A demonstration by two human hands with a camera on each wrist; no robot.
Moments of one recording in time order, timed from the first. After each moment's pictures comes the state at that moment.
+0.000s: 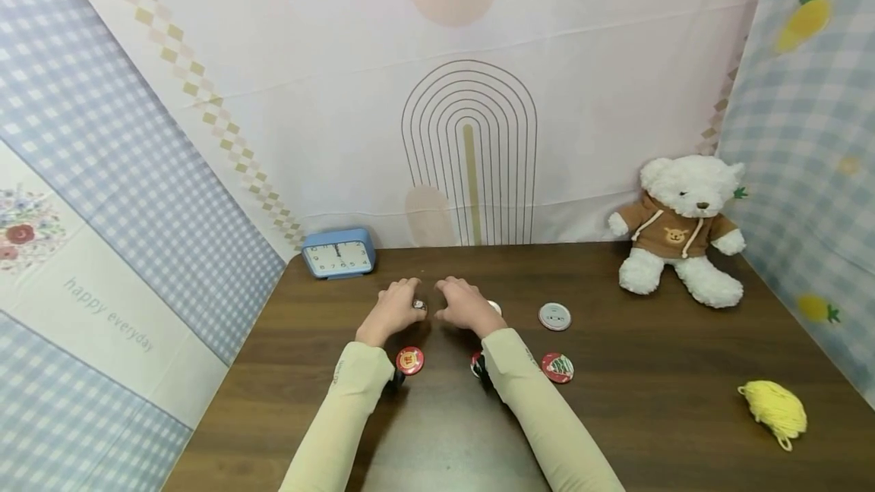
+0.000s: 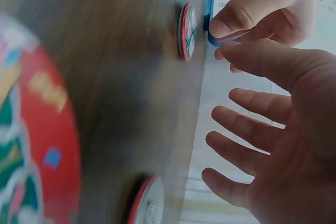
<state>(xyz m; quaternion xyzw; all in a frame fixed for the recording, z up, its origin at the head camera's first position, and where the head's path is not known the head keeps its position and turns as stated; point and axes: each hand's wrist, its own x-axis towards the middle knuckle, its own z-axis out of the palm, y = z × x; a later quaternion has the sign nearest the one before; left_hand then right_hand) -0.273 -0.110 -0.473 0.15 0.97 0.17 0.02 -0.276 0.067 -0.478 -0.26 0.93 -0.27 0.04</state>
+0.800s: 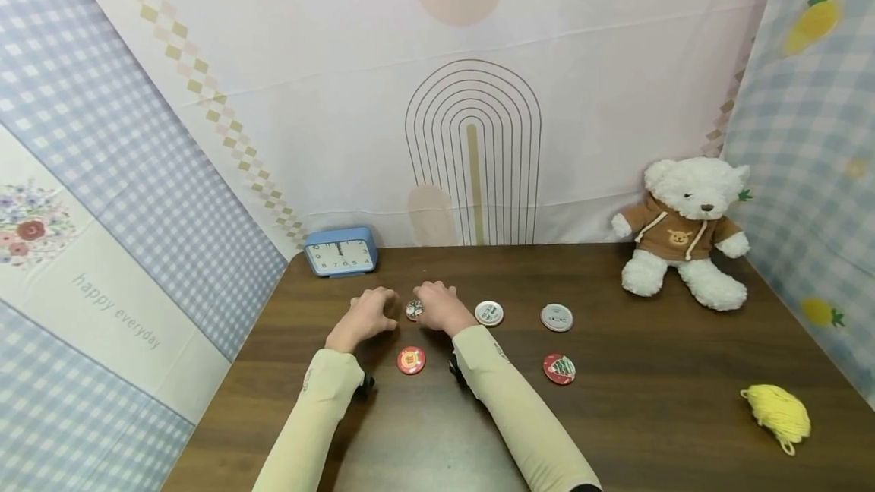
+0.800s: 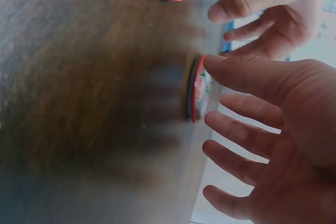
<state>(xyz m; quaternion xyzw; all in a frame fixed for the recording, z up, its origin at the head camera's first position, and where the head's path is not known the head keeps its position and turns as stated) -0.269 -0.167 -0.481 0.16 0.97 0.17 0.03 -0.280 0.018 -0.478 -0.27 0.94 -0.20 0.05</state>
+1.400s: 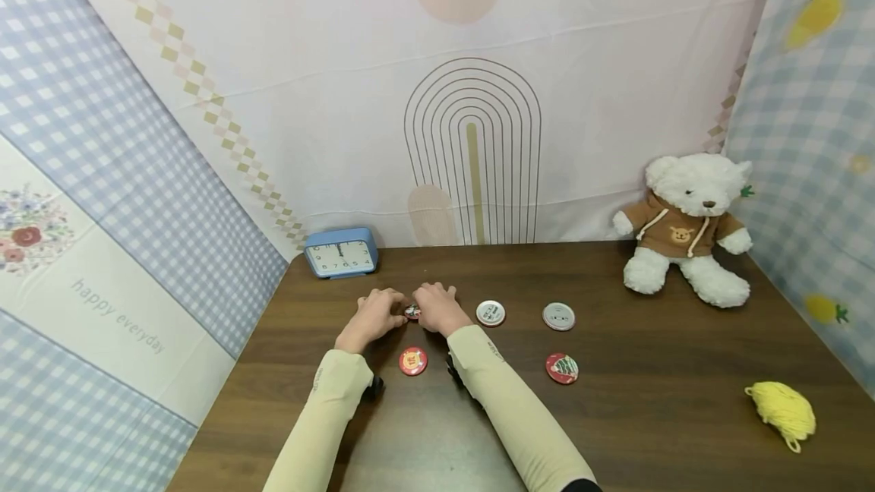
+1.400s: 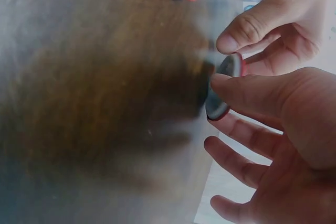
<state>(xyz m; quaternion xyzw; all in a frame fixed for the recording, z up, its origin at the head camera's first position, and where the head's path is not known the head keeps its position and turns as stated) -0.271 -0.160 -0.491 0.18 0.97 0.17 0.00 -0.286 0.007 -0.486 -0.24 0.95 -0.18 0.06</state>
